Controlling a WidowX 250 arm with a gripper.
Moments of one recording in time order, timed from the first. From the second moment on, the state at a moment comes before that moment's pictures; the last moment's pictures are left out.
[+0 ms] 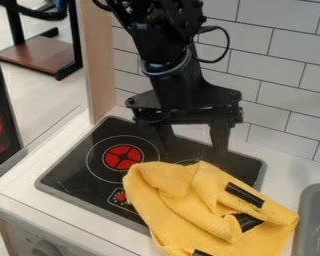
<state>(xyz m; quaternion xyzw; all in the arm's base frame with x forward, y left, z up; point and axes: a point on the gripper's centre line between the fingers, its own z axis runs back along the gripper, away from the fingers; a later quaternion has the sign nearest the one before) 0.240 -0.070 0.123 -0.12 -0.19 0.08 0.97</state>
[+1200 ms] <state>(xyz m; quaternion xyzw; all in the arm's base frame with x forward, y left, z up) 0.257 -0.069 0.008 -0.08 -0.12 0.13 0.98</state>
